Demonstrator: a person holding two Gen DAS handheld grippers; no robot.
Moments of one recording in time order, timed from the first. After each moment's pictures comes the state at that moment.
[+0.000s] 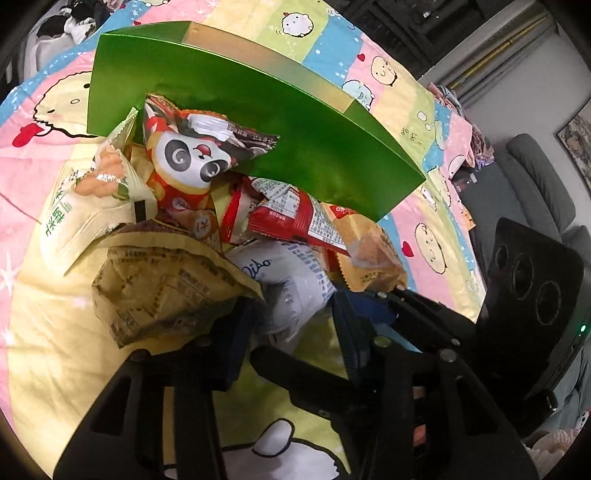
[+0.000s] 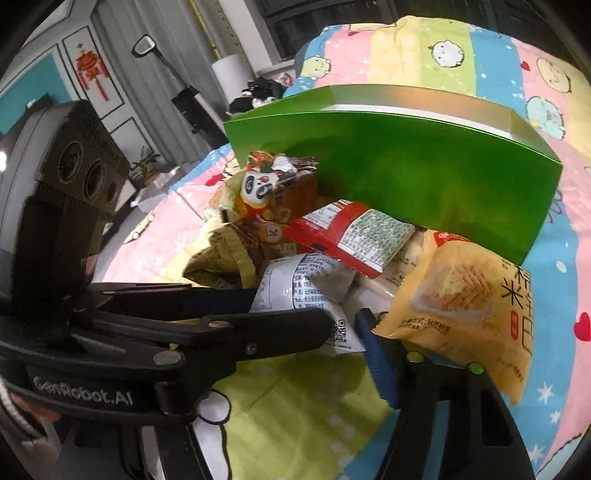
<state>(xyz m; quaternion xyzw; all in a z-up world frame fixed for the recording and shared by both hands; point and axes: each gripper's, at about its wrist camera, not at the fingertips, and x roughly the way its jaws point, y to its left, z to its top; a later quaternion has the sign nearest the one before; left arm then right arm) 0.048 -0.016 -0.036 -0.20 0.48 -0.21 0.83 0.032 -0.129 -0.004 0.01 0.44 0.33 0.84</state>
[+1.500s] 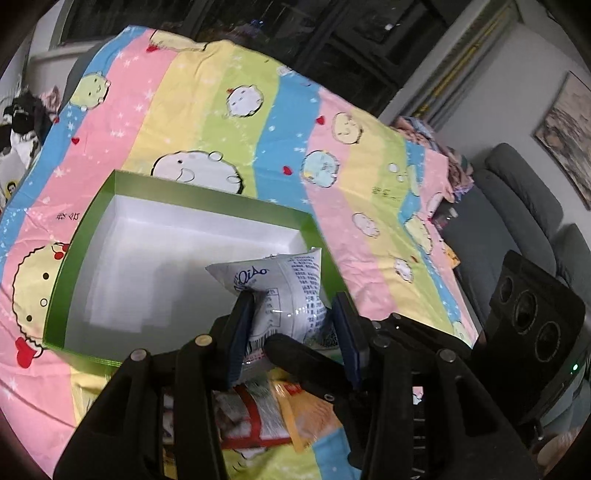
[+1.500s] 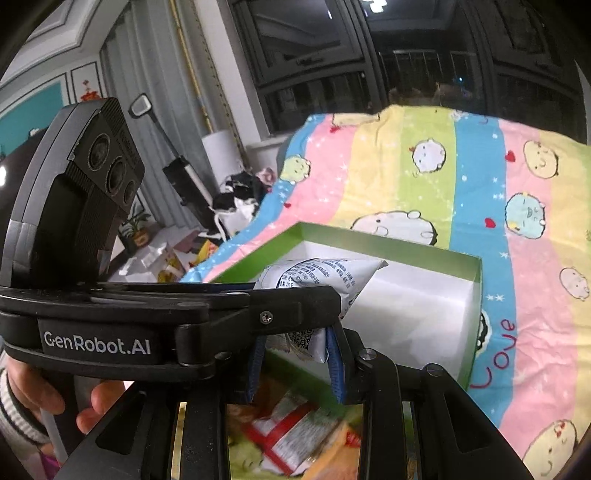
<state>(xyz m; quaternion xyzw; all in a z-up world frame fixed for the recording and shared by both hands) 0.158 -0.029 0.064 -0.16 0.41 -0.24 0.87 0.118 -0.143 0.081 0.02 0.33 0.30 0.90</state>
